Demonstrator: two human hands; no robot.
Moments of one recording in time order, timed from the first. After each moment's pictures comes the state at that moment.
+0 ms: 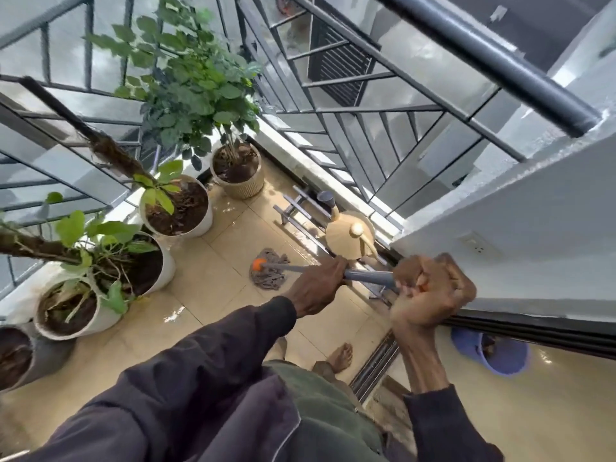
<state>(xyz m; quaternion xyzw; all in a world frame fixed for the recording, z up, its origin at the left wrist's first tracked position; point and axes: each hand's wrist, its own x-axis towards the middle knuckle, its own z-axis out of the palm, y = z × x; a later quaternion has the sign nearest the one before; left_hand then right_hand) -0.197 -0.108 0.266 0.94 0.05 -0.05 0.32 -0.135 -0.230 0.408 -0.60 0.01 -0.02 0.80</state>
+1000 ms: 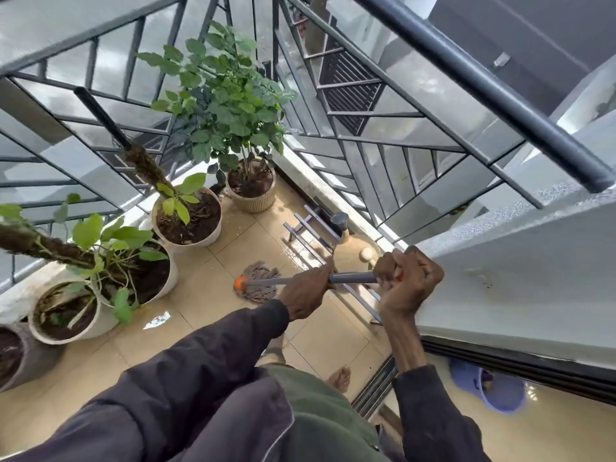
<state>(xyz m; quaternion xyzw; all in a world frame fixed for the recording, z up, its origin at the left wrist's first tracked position) -0.214 -0.029 0.241 0.92 0.13 -0.04 0.37 -0.126 -0.135 0.398 -0.60 -0.06 0.09 0.80</state>
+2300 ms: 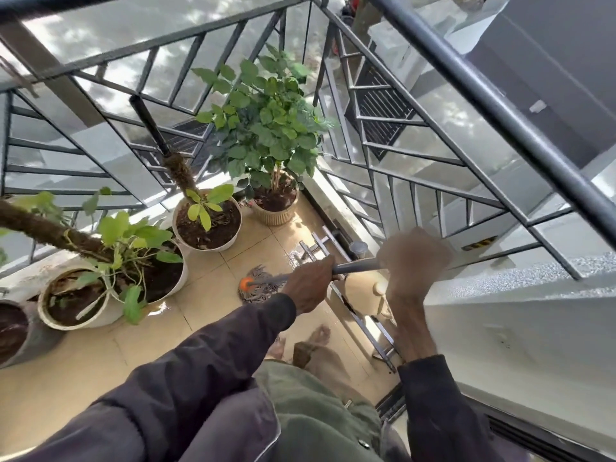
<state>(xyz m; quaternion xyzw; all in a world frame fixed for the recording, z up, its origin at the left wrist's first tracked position) -0.184 0.053 0.259 0.93 0.21 0.00 0.30 -0.075 -0.037 0.405 -0.64 -0.19 0.13 0.73</state>
